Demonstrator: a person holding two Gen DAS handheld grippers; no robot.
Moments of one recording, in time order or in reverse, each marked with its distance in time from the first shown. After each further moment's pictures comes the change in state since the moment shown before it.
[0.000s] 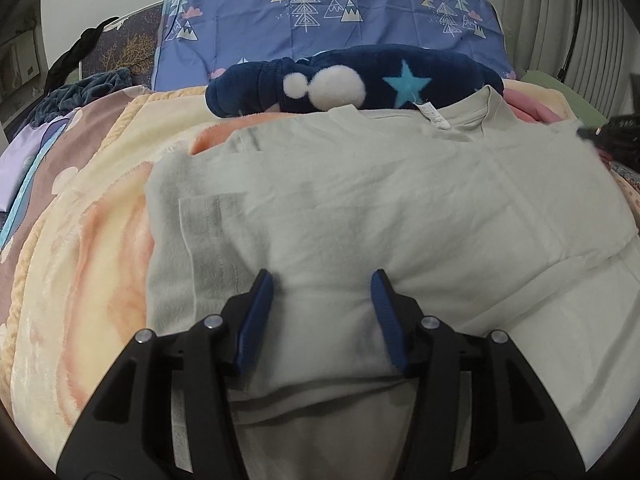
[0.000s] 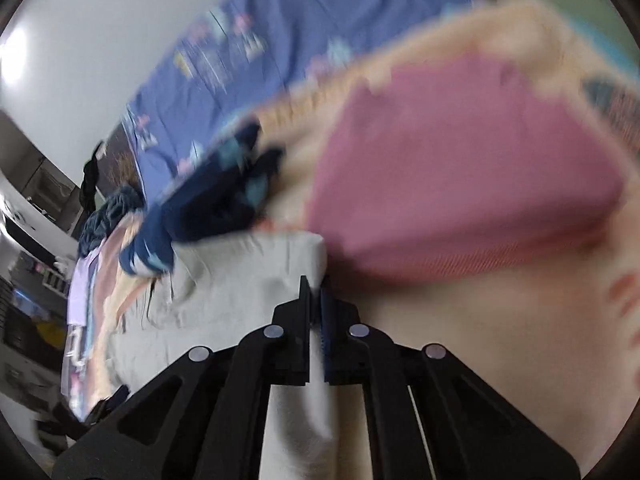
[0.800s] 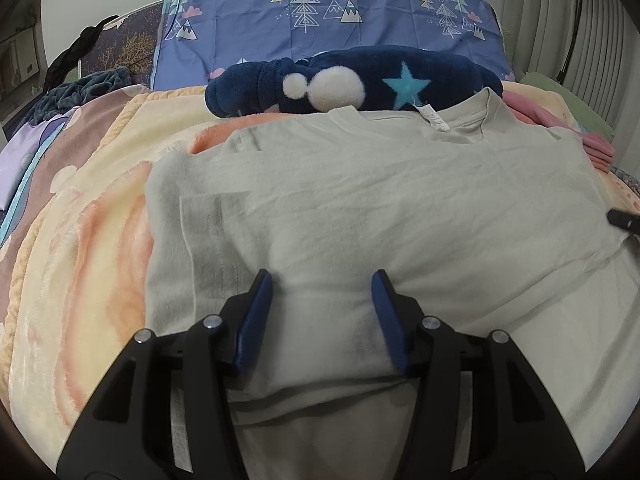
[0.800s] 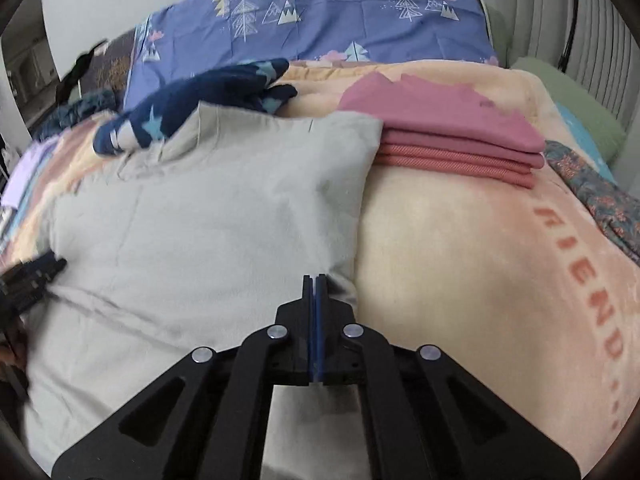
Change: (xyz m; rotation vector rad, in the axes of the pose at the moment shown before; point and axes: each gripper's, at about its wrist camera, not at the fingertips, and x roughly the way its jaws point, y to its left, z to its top) left arm -0.001 0.002 0.001 -0.008 -0.003 -0.014; right arm -0.016 0.033 -0.129 -0.342 0.138 -0.261
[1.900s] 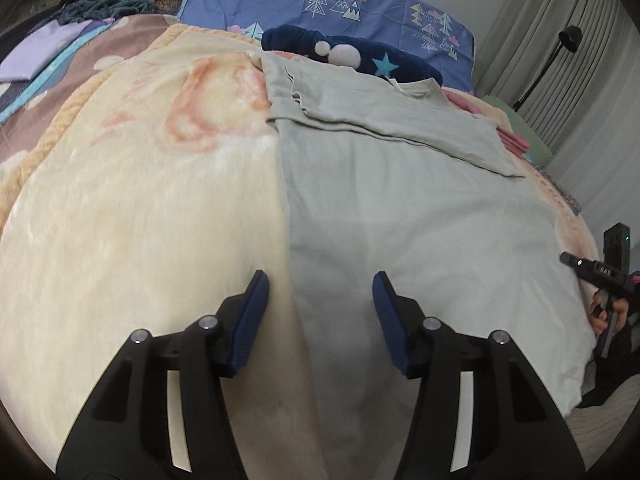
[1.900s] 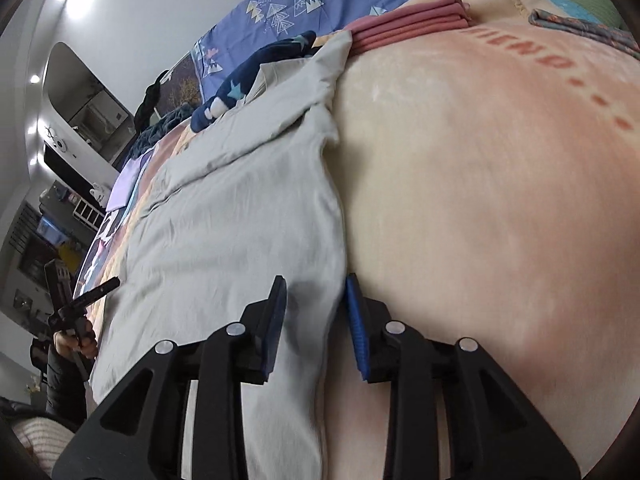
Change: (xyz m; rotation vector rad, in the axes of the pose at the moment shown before) left arm -0.147 0.072 -0.158 -0.187 0.055 -0.259; right arm -0.115 -0.061 -0.152 0.207 0.025 0.451
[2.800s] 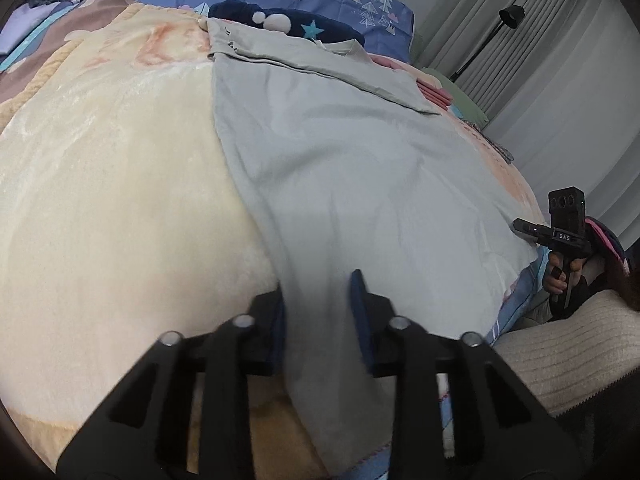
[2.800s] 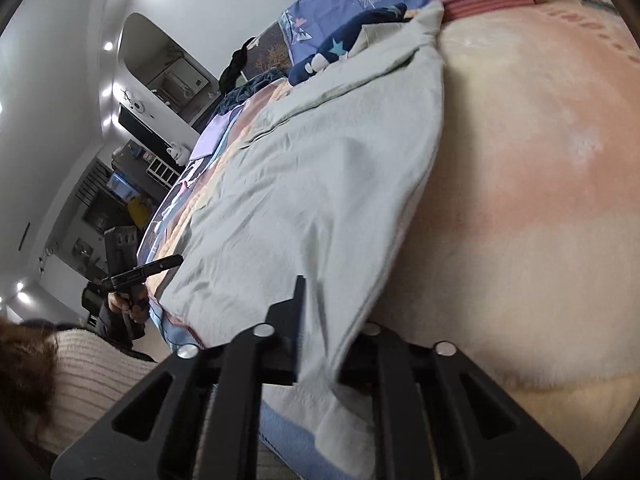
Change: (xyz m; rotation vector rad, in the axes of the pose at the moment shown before) left arm -0.054 -0.024 -0.089 0.056 0.061 -0.197; right arm -0.036 0.032 -0.059 -0.098 0.052 0.290
